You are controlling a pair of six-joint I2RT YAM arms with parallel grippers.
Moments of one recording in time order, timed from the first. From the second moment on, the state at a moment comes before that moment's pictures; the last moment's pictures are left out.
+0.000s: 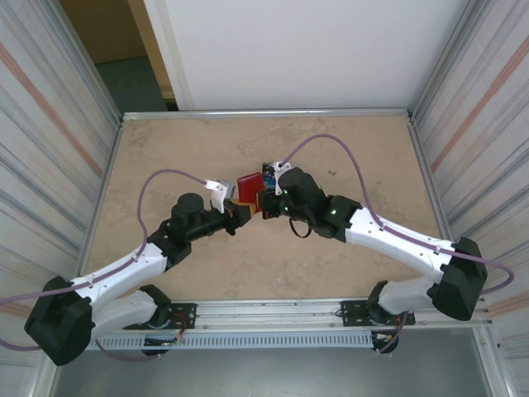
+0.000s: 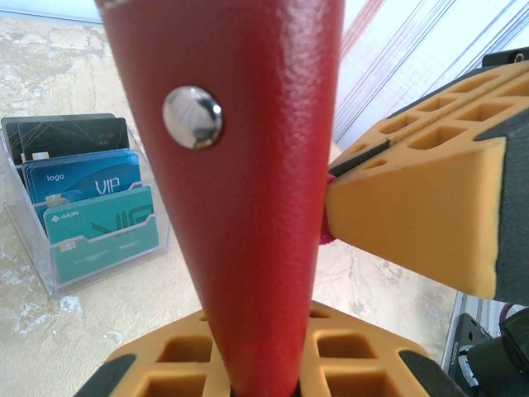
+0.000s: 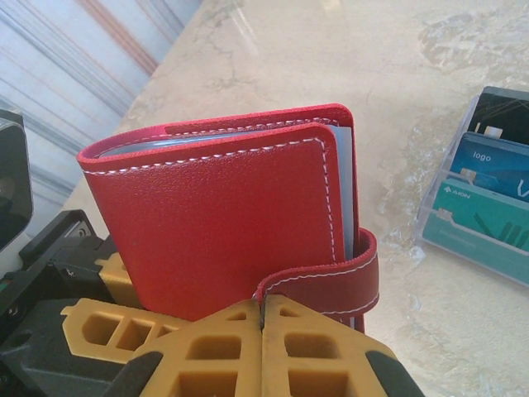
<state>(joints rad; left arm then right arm) -0.66 1.04 0.49 0.30 0.33 -0.42 0.94 1.30 1.06 -0.30 0.10 0.58</state>
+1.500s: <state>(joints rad) -0.63 1.03 0.49 0.31 0.37 -0.42 0.86 1.21 1.00 -0.30 0.02 0.58</state>
